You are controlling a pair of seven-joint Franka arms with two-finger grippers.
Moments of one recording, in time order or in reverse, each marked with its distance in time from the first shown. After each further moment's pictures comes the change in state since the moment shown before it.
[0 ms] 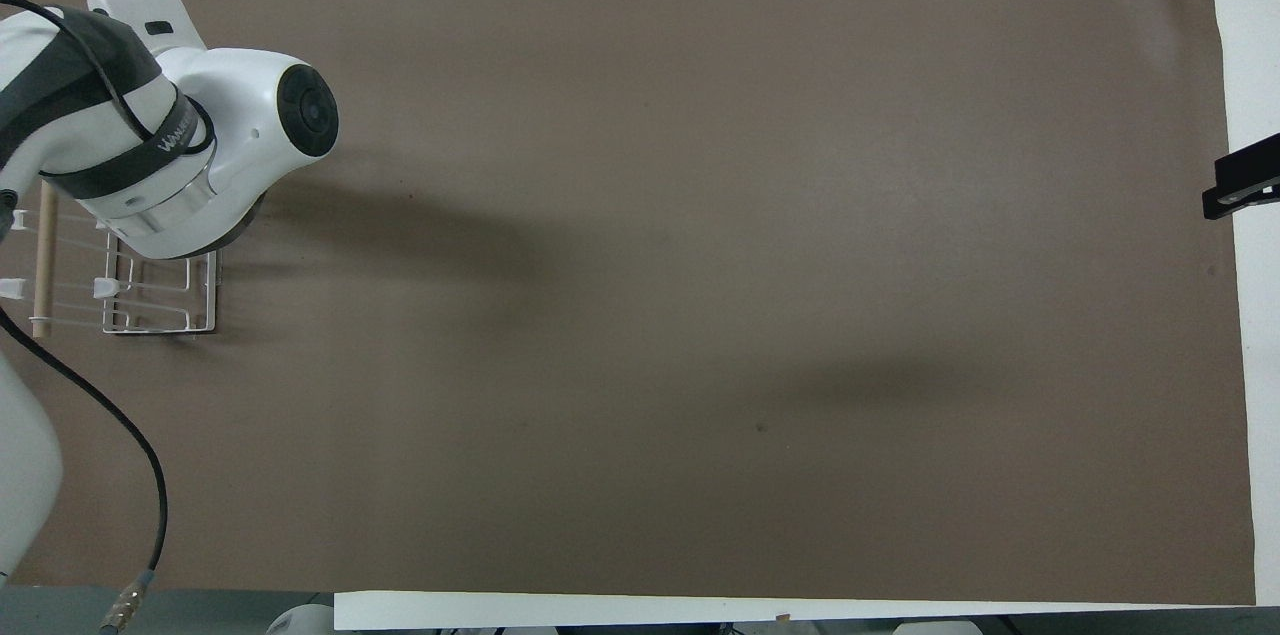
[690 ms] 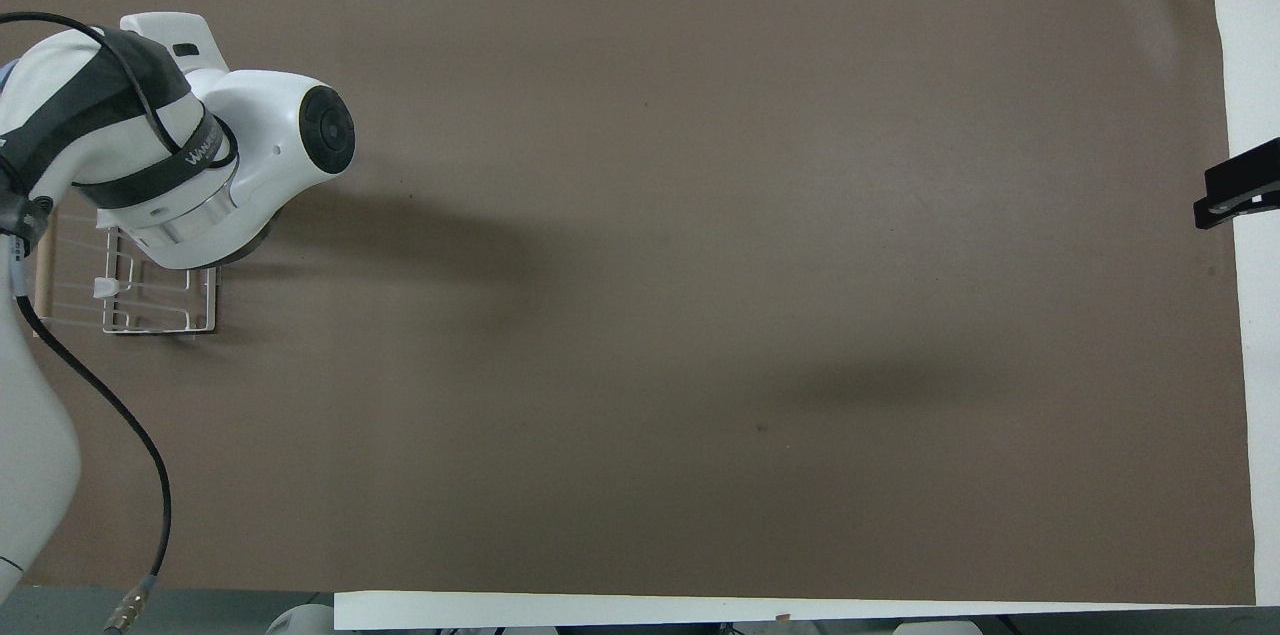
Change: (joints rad) left arm 0.005 0.001 0.006 -0.042 0.000 0.001 0.000; right arm 0.000 0.000 0.001 -0.020 0.000 -0.011 -0.001
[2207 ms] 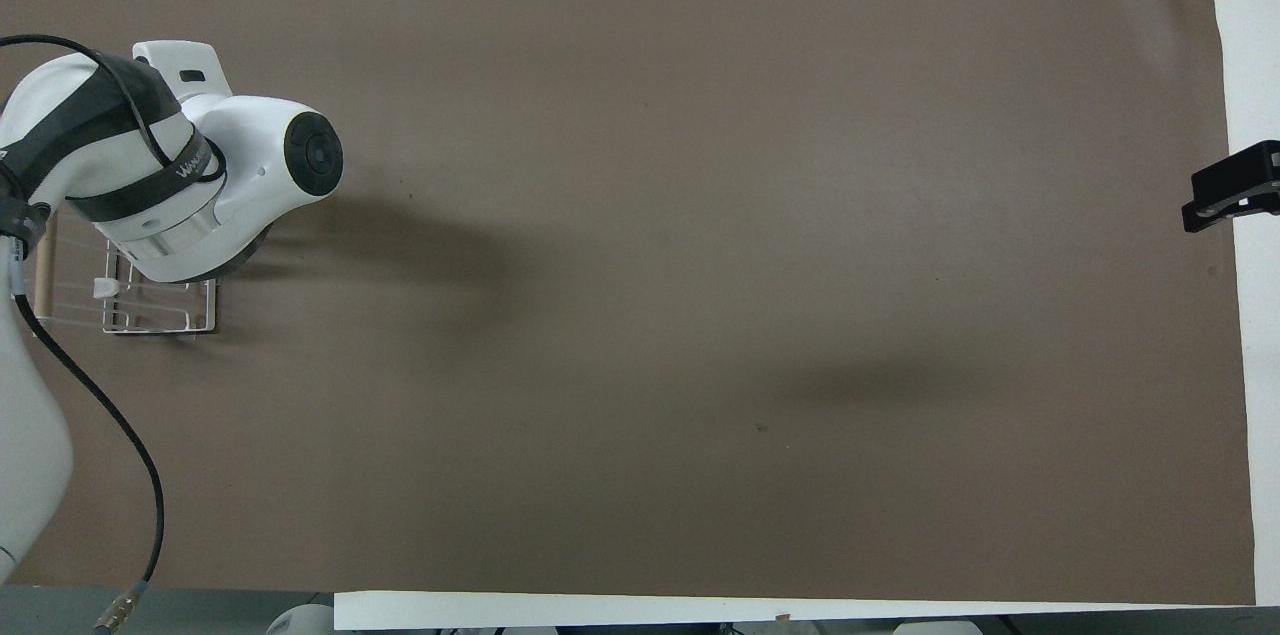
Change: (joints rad) left arm 0.040 -0.001 0.000 -0.072 0.000 0.110 0.032; right arm 0.004 -0.001 0.003 -0.005 0.000 0.000 0.000
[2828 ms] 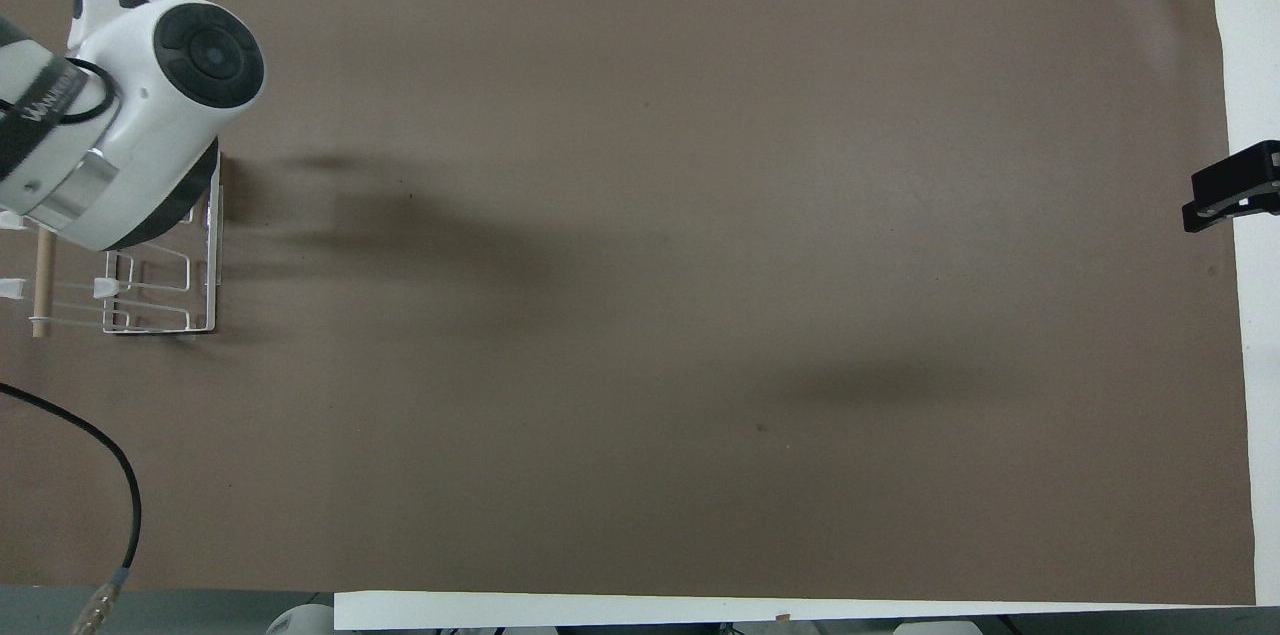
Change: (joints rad) left arm 0.003 -0.073 0.001 0.189 -0.413 0.007 0.470; right arm 0.000 0.000 0.000 0.000 0.000 0.000 0.000
